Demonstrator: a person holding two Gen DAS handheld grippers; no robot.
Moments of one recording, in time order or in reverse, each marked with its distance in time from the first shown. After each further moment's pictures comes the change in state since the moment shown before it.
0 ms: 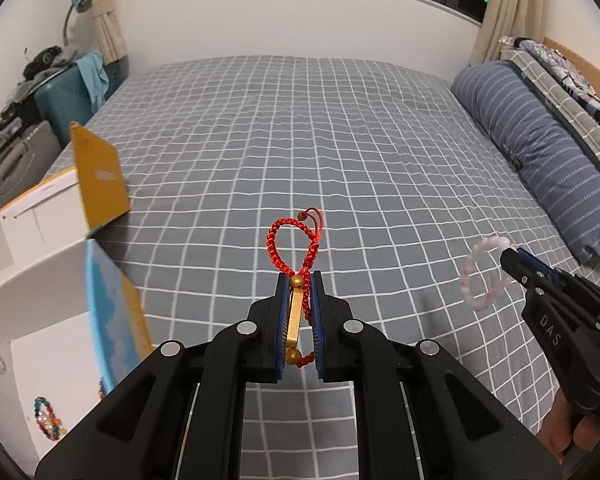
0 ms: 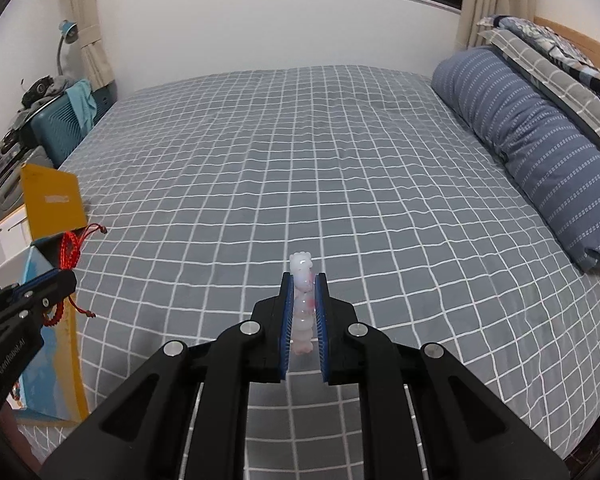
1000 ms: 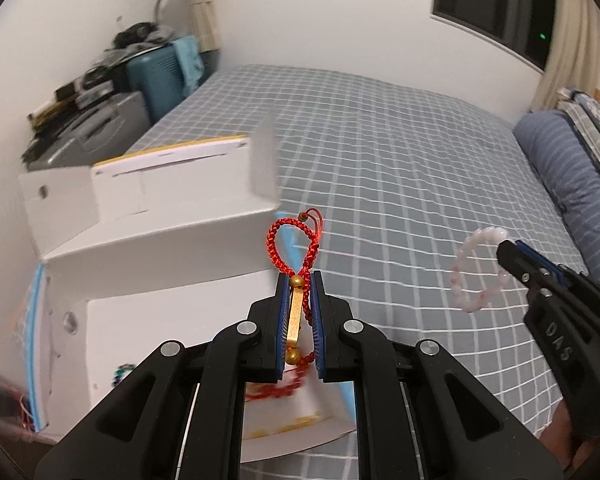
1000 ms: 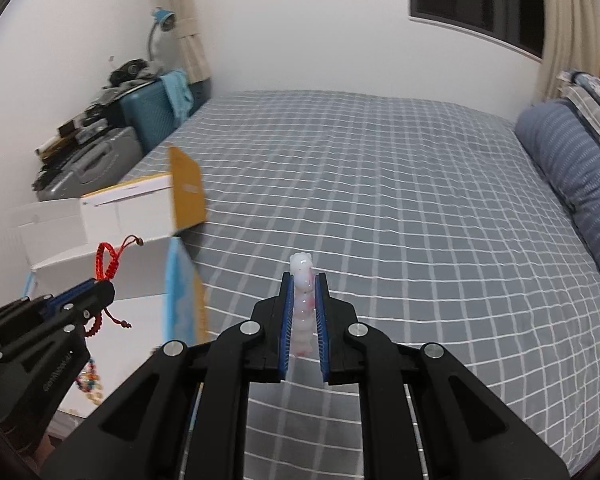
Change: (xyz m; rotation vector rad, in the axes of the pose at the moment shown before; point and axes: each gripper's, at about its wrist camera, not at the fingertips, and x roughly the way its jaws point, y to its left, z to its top) left arm -0.087 0.140 -0.035 -0.170 -0.046 0.168; right arm -0.071 0.170 -0.007 -0.144 -0.065 0.214
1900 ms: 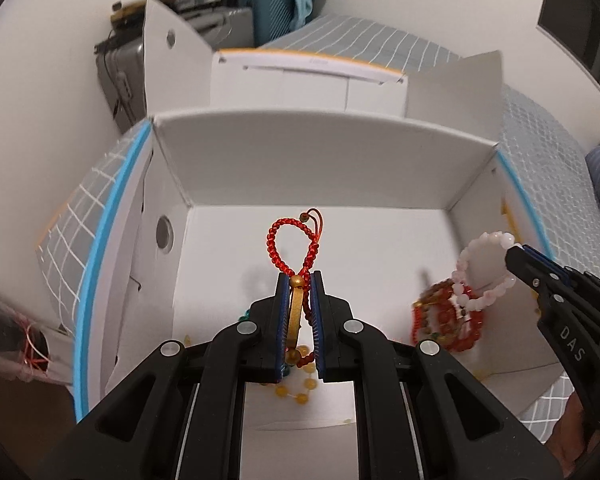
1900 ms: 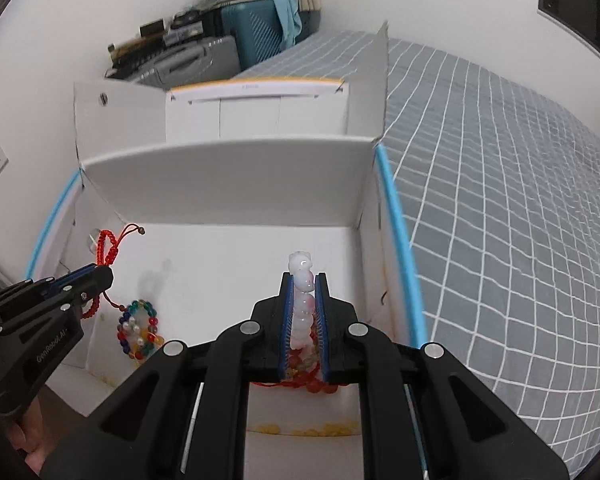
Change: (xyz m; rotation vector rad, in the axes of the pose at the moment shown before) left arm 0.044 0.174 -0.079 -0.210 0.152 0.130; right arm 0.070 0.167 -0.054 -0.222 0.190 0.188
